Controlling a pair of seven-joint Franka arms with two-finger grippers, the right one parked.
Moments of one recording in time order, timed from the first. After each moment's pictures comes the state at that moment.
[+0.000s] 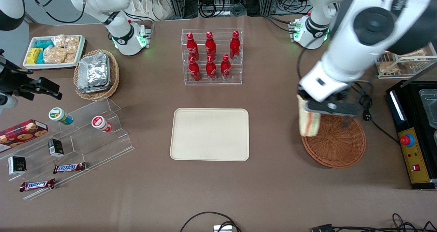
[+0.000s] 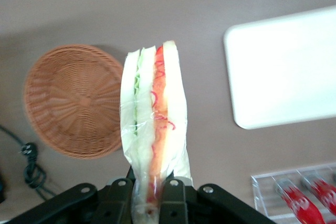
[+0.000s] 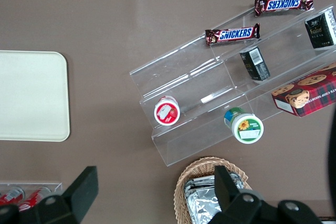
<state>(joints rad) -0.11 0.21 -0.40 -1.45 0.12 1.60 -0.27</state>
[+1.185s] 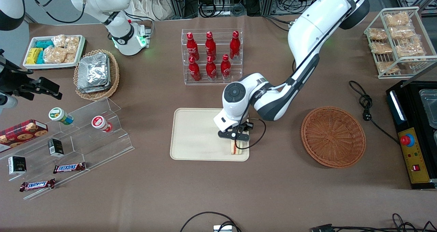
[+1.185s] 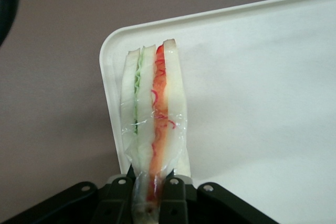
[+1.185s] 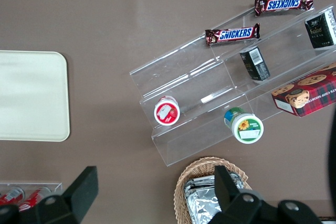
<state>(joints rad) -0.33 0.80 -0.47 -1.46 0.51 2.14 -0.78</state>
